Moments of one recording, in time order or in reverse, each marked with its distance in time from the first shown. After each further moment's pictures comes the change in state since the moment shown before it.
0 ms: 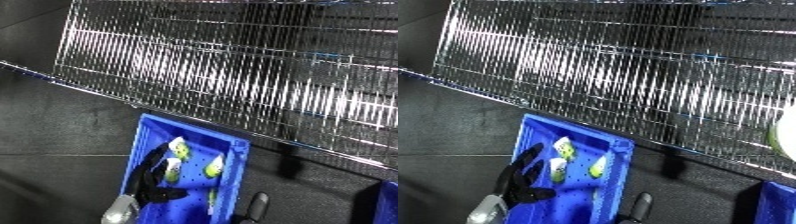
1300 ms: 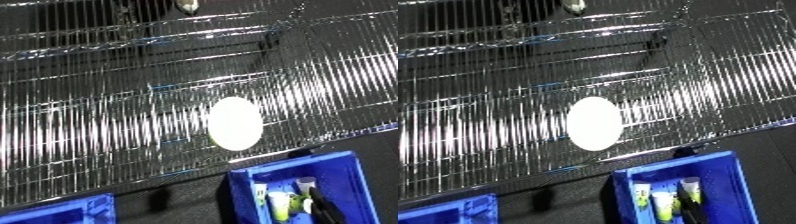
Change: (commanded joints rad) left arm 0.146 -0.090 -0.068 -0.187 0.007 0.007 0.142; right arm 0.121 -0.115 -0.070 -0.616 -0.153 -0.235 -0.225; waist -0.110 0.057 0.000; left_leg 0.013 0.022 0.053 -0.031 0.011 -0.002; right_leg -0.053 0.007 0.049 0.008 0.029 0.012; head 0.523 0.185
